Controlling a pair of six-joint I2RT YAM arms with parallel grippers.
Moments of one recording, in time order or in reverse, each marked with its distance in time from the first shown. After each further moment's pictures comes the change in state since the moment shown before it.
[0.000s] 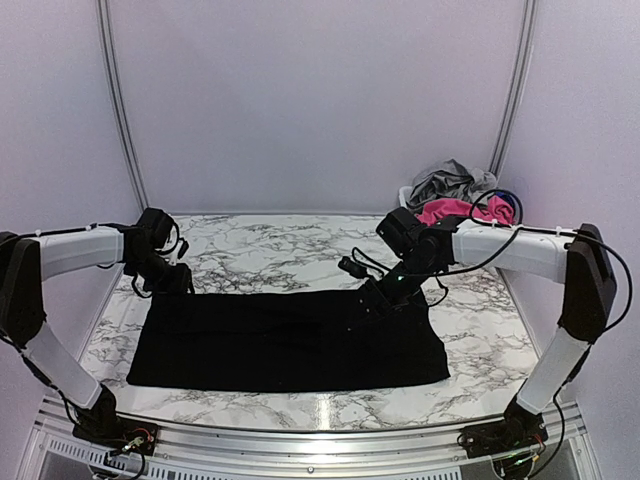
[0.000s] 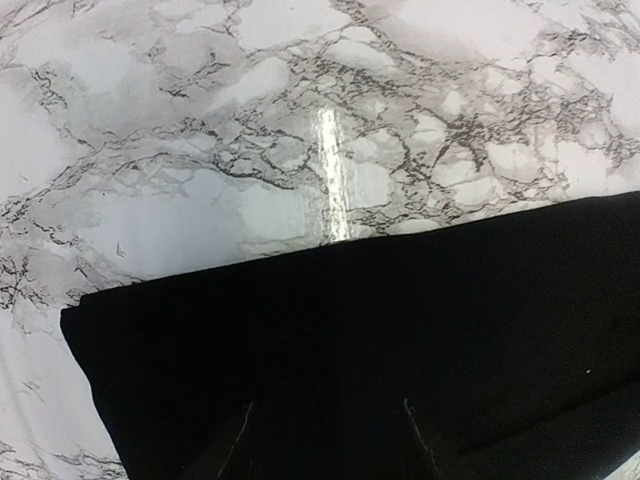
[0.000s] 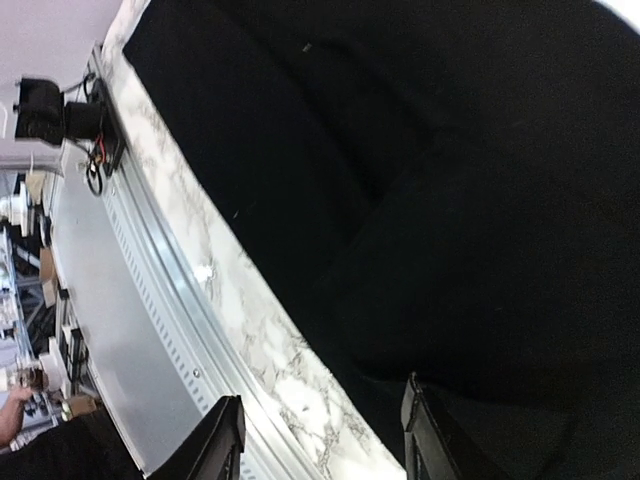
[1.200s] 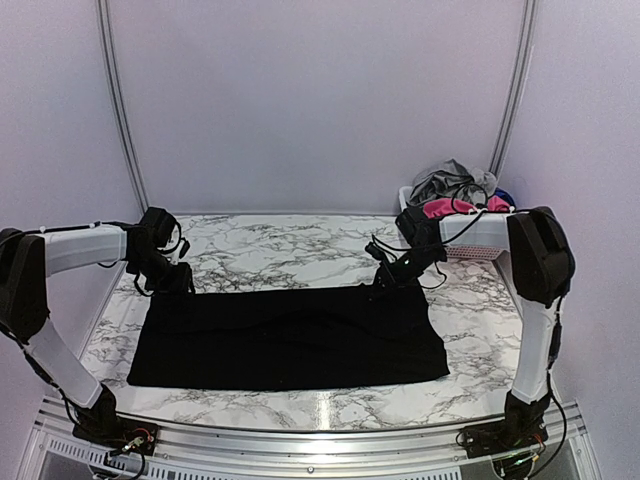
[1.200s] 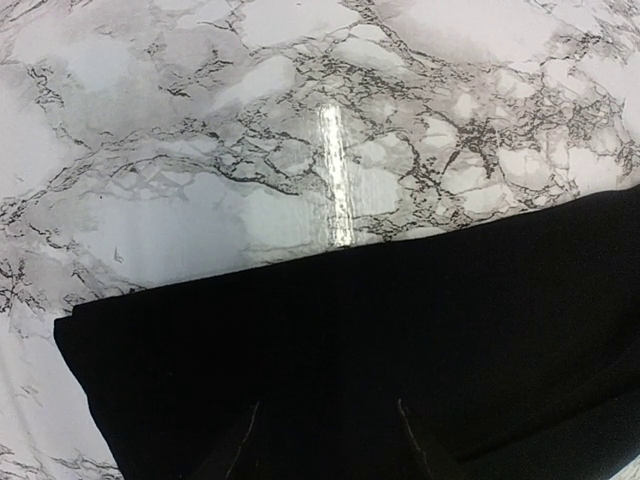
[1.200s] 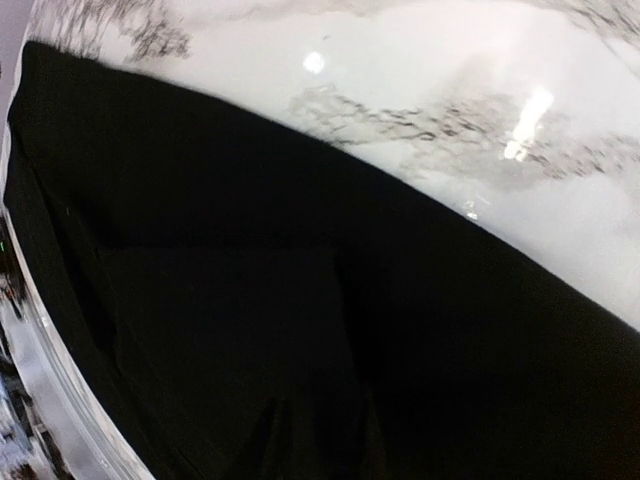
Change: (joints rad) left arm 0.000 0.025 0.023 -0.004 0.001 -0.012; right arm -0.293 0.350 0.176 0.116 0.082 -0.084
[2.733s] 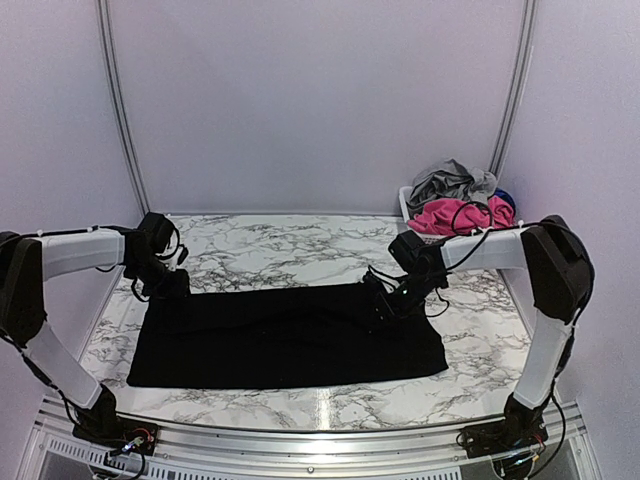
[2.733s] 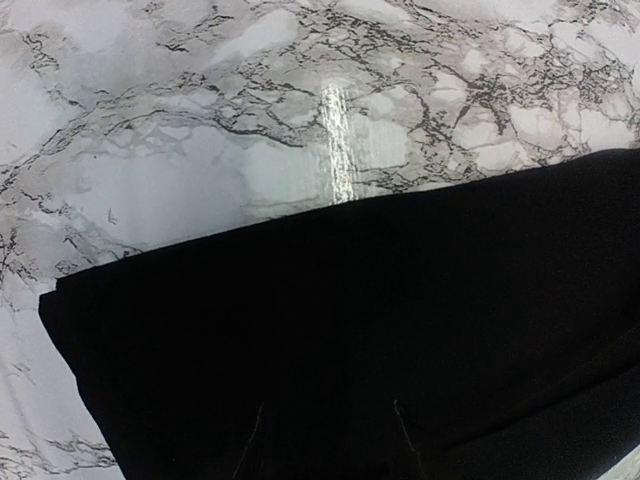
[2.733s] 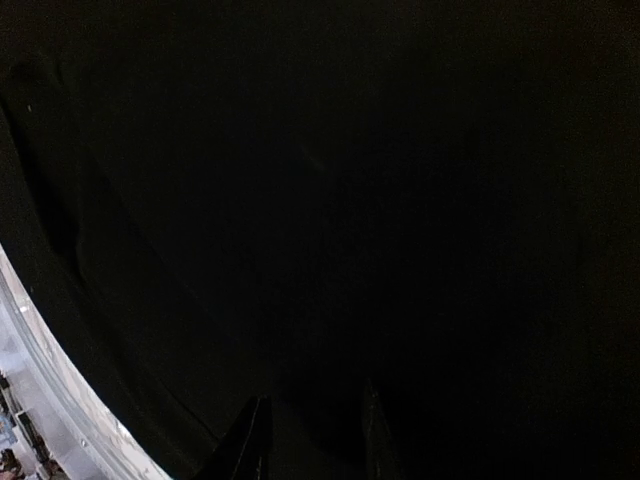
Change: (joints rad) left arm 0.000 -0.025 -0.040 -0.024 0.003 0.021; right arm 0.122 -0.156 -0.235 0.074 0.108 0.089
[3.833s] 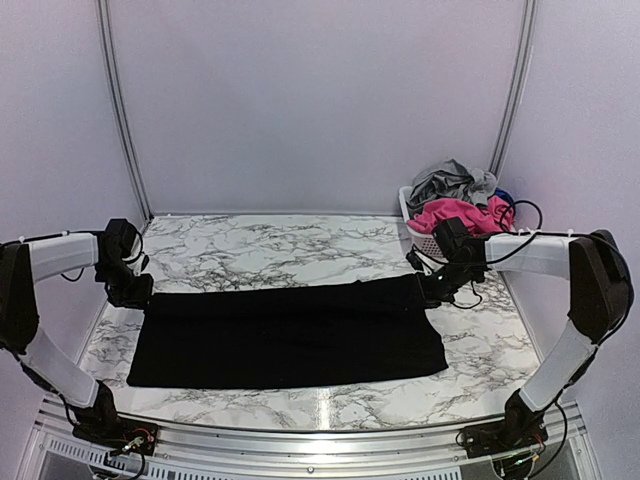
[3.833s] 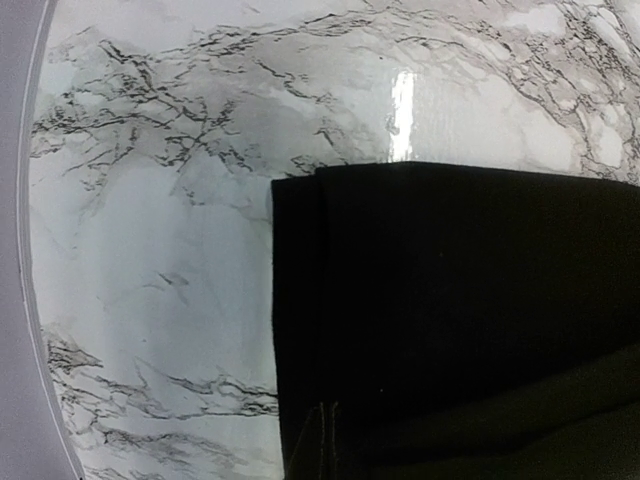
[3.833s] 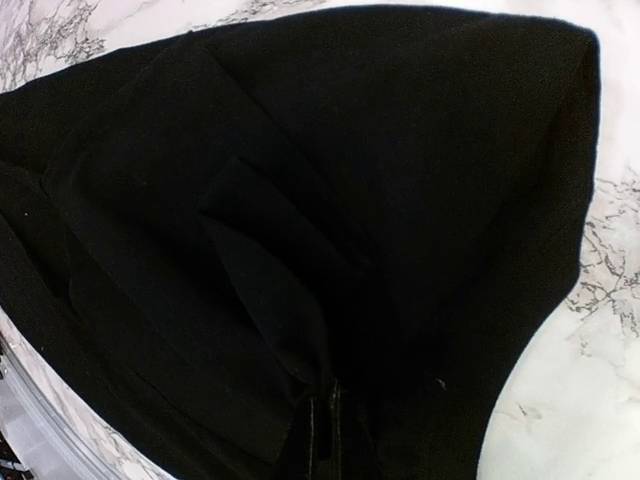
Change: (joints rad) left arm 0.249 -0.066 -0.061 -0.084 -0.071 0.070; right arm -0.180 -0.252 -0.190 0.044 0.094 0.095
